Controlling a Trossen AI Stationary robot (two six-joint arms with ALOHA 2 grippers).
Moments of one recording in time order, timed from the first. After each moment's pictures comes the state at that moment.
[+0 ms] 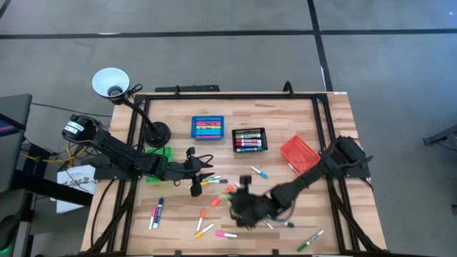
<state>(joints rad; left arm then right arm) -0.39 1.38 0.53 0.41 -0.51 -0.19 0.53 1.95 1.28 -0.18 0.66 0.13</state>
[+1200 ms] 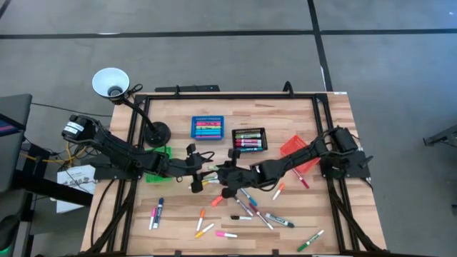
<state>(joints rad) -0.33 1.38 0.53 0.38 -0.50 -0.11 0.30 1.95 1.29 -0.02 0.58 -0.11</state>
